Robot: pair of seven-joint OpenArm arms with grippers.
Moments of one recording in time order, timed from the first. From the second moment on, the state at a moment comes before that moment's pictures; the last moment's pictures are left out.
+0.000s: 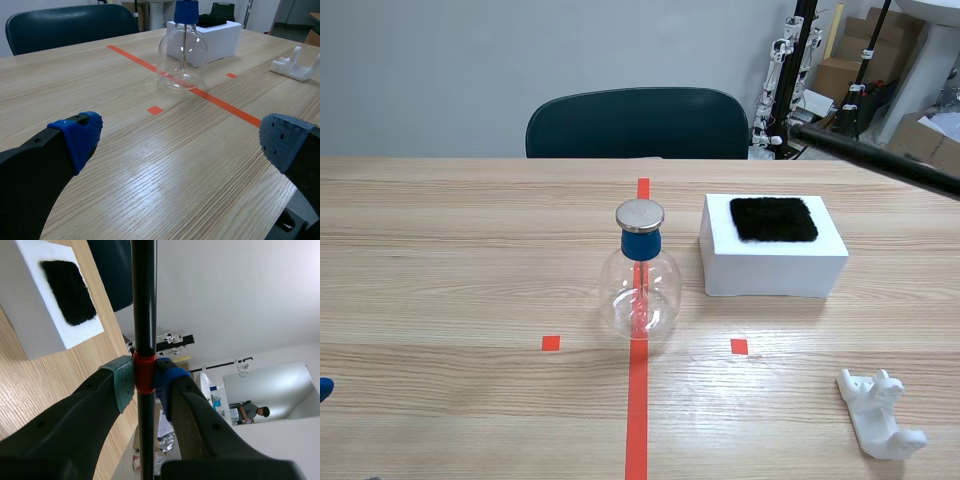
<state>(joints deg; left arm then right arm) 27.4 -24.6 -13.8 53.0 35.4 -41.4 -88.7 -63.3 43.0 22.8 110.9 -25.8 -19.2 29.1</state>
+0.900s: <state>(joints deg) 27.4 -24.6 -13.8 53.0 35.5 -41.4 -88.7 -27.0 47.9 -1.0 110.9 -61.0 -14.5 -8.0</state>
